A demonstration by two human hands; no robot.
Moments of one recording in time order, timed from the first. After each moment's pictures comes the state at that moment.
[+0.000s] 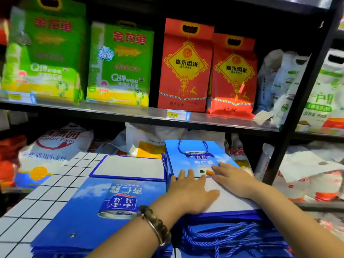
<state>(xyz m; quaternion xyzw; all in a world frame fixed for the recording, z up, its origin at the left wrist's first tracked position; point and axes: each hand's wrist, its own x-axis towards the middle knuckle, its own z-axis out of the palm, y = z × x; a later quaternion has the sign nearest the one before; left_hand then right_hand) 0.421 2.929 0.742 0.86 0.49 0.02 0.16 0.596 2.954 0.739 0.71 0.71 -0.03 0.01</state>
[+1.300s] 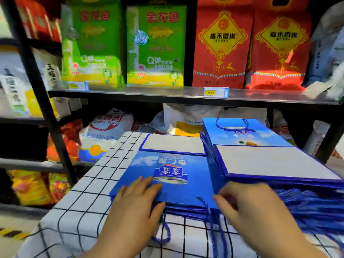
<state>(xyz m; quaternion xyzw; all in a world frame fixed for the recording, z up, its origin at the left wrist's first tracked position) 0.228 2.831 0.684 0.78 0.61 0.16 0.01 0.444 2.806 0.734 0.61 0.76 0.03 -0.20</state>
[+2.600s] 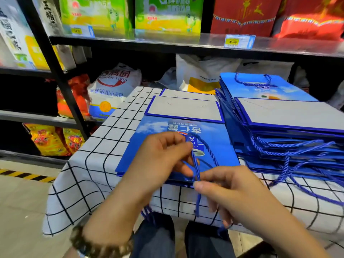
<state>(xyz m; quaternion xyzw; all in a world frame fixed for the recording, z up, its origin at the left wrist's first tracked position) 0.239 2.791 0.717 0.55 0.48 0.47 0.50 0.390 2.760 0.713 0.54 0.61 -0.49 -0.29</state>
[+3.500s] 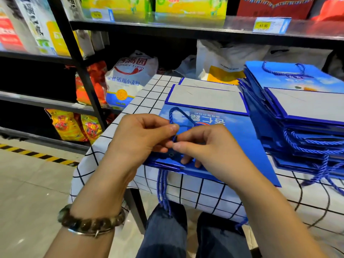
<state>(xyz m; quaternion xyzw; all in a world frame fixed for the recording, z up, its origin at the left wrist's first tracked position) 0.181 2.802 0.716 0.49 0.52 0.53 0.46 0.321 2.810 0.716 0.44 0.67 -0.49 -0.34</state>
